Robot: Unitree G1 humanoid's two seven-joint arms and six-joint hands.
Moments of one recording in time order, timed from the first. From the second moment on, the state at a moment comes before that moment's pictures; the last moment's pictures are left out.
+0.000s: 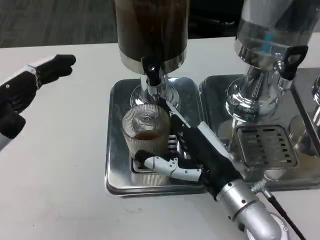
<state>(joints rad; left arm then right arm) 0.04 0.55 0.37 0.13 -0.38 -0.59 -0.79 -0.11 -0.05 0.26 0.28 -0.18 -0.26 0.17</state>
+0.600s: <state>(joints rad) 0.07 0.55 0.38 0.13 -0.38 -0.58 -0.78 -0.11 -0.03 0.26 0.29 -0.24 -0.26 0.09</state>
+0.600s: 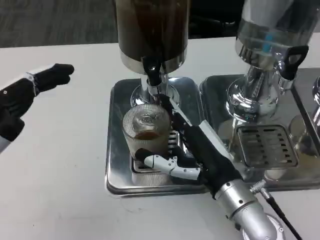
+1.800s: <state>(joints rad) 0.09 0.57 0.38 0.14 -0.38 -0.56 -0.78 -0.19 -0.01 0.25 0.50 -0.22 -0.35 0.04</state>
